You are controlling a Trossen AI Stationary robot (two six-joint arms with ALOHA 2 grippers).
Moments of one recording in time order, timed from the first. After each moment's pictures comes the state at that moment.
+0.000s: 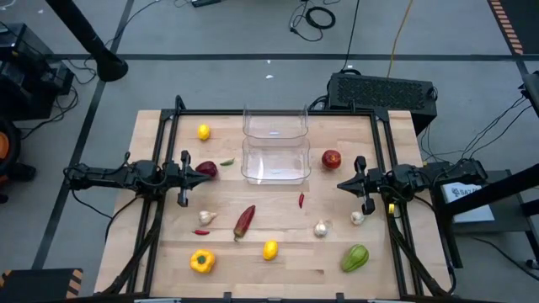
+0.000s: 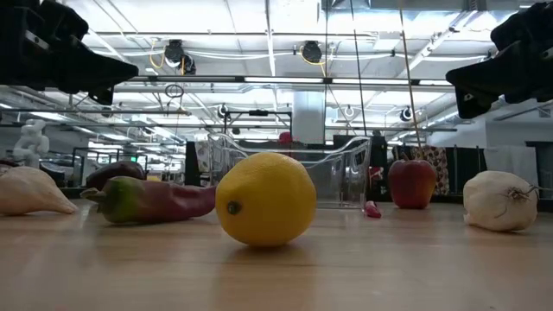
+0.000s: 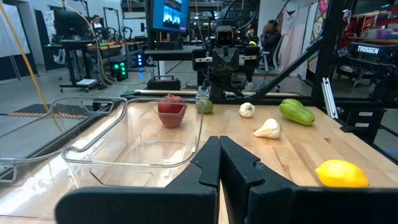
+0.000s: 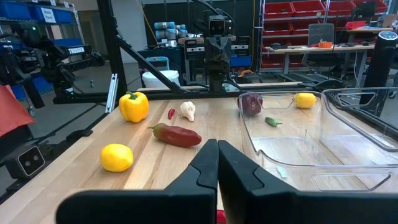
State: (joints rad) left arm -0.08 0.01 0.02 -0.01 -0.12 0.01; right arm 0.19 0.07 0.02 0.04 0.13 0.09
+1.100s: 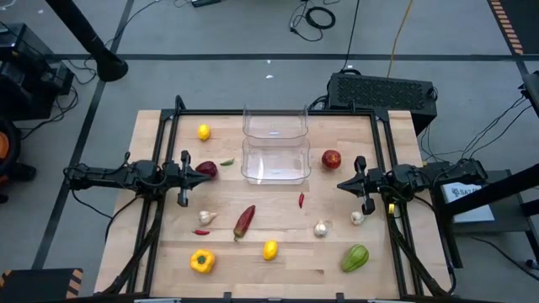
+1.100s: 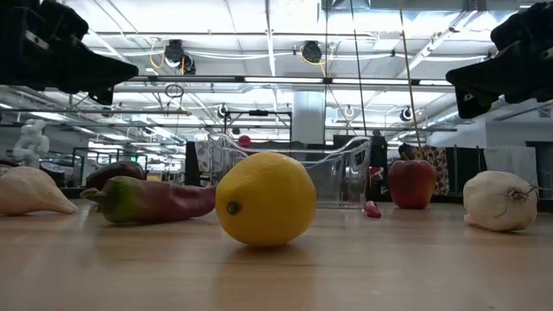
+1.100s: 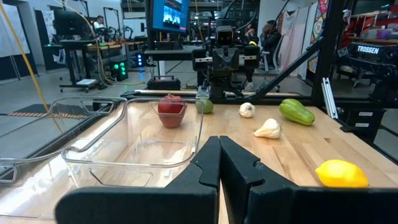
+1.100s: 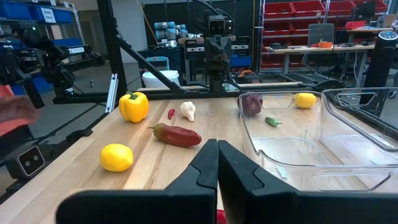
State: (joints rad) left arm -0.08 0.01 0.02 -0.01 -0.12 0.01; right arm 0.19 0.06 0.02 0.04 0.13 0.09
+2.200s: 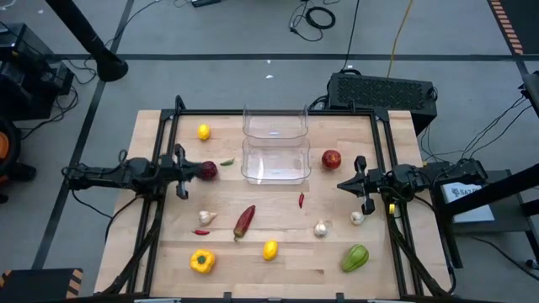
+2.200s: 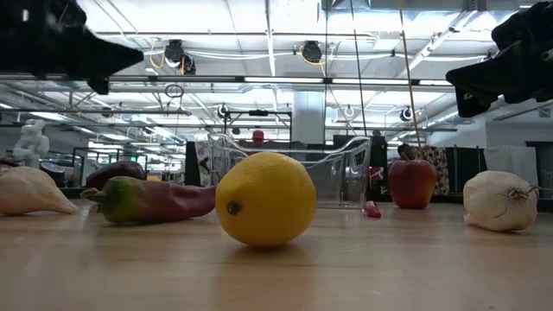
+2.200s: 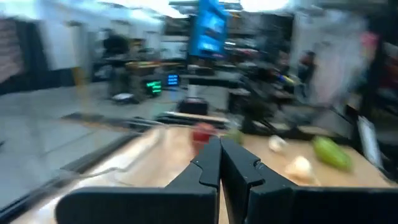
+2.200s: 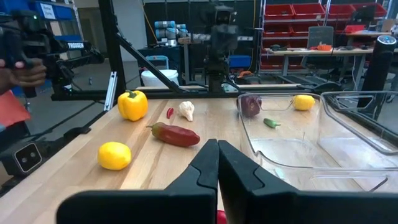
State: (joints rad) left arm -0.08 0.01 0.08 0.05 -0.30 -0.03; right arm 0.19 0.07 0.02 0.04 0.13 0.07
